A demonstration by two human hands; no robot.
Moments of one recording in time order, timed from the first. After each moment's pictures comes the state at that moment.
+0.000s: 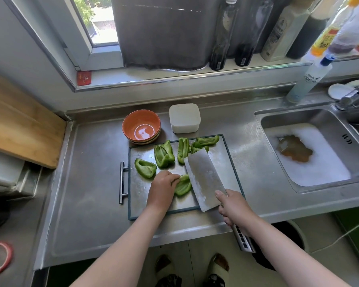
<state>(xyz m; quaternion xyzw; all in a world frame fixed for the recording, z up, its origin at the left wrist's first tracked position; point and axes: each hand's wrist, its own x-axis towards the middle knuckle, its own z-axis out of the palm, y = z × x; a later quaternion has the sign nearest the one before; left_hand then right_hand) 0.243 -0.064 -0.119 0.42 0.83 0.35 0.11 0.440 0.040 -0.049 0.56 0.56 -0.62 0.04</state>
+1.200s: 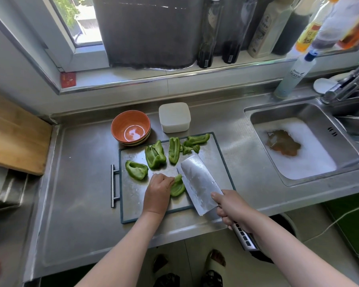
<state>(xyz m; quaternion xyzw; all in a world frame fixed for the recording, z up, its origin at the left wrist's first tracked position) 0.252 -0.065 -0.133 0.51 0.80 0.33 0.00 0.451 0.047 -0.032 0.55 0.53 -0.64 0.10</state>
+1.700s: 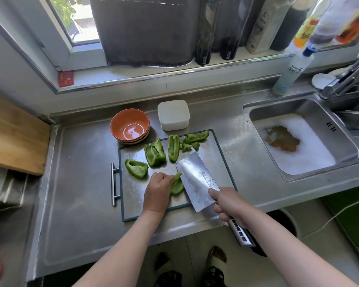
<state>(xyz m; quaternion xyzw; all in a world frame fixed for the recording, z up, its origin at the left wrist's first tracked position) 0.252 -0.068 -0.135 0.52 0.79 0.34 -0.02 0.444 0.042 -0.035 0.56 0.52 -0.64 0.10</state>
